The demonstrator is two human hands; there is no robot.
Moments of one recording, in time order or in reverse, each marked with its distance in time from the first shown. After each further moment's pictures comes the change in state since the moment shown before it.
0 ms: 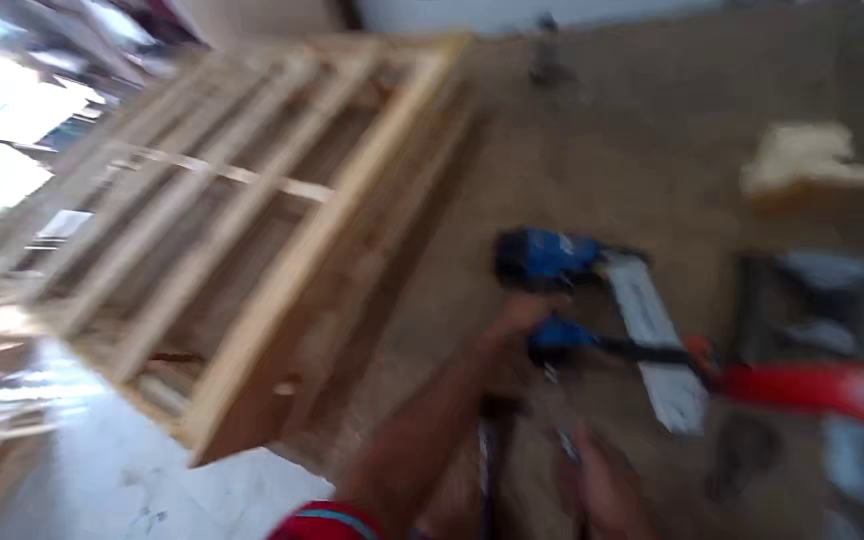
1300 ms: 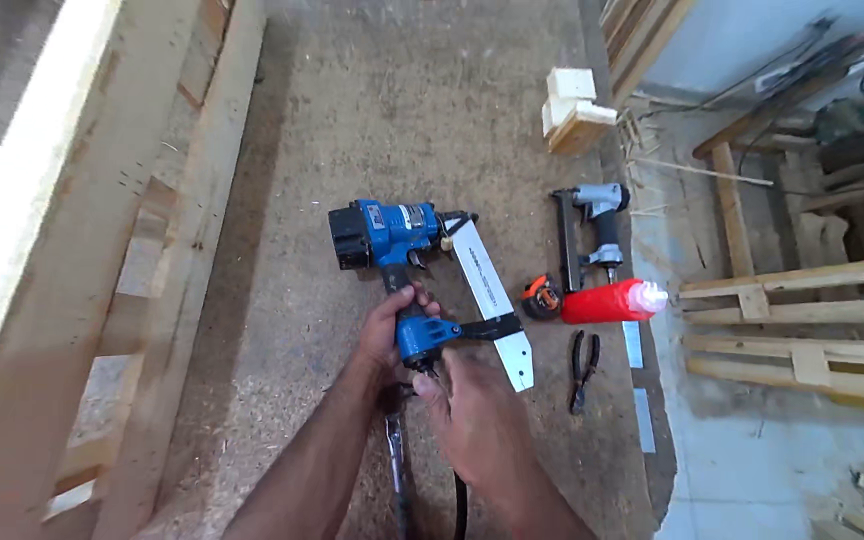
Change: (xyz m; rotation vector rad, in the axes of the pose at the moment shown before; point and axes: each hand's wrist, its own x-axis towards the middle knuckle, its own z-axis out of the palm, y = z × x) left_hand 0.002 -0.074 0.001 -0.892 -0.335 0.137; right_hand 0.011 -0.061 0.037 -1.118 0.437 -0.364
